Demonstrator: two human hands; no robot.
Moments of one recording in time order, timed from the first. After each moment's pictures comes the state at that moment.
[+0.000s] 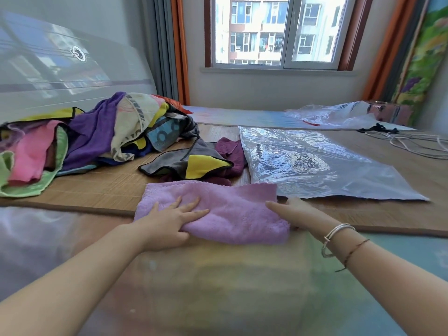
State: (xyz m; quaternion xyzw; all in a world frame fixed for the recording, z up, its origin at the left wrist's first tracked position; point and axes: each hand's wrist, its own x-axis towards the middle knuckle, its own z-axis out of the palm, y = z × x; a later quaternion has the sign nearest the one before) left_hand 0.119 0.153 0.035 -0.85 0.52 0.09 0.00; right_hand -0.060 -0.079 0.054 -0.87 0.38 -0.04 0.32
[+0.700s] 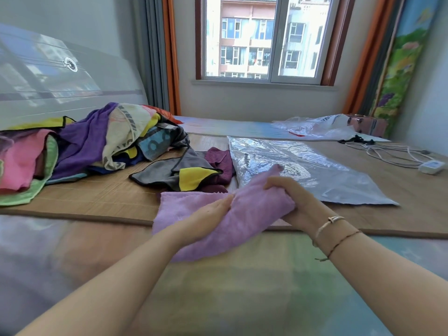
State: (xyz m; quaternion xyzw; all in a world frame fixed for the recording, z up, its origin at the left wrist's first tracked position) left_hand 0.045 0.088 0.061 -0.76 0.44 0.25 -0.41; right_hand -0.085 -0.056 0.103 -0.56 0.20 -0.19 0.78
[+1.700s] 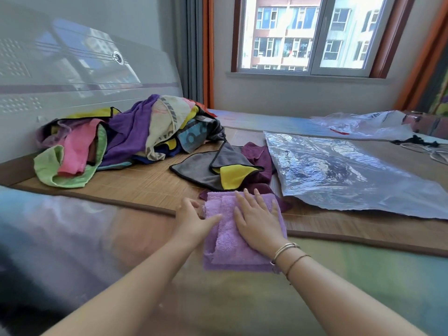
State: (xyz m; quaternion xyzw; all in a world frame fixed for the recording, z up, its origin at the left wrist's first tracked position) left_hand 0.108 0.156 0.017 -0.85 0.17 0.05 -0.50; right_hand 0.033 0.013 0.007 -0.96 0.18 -0.17 0.10
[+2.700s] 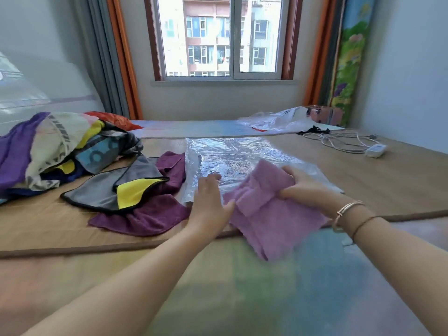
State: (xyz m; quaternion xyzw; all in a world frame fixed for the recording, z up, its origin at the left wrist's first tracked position) left_hand -0.027 -0.052 0.060 -0.77 0.46 -0.04 -0.44; right_hand -0.192 -0.191 0.113 -0.89 0.31 -0.21 0.27
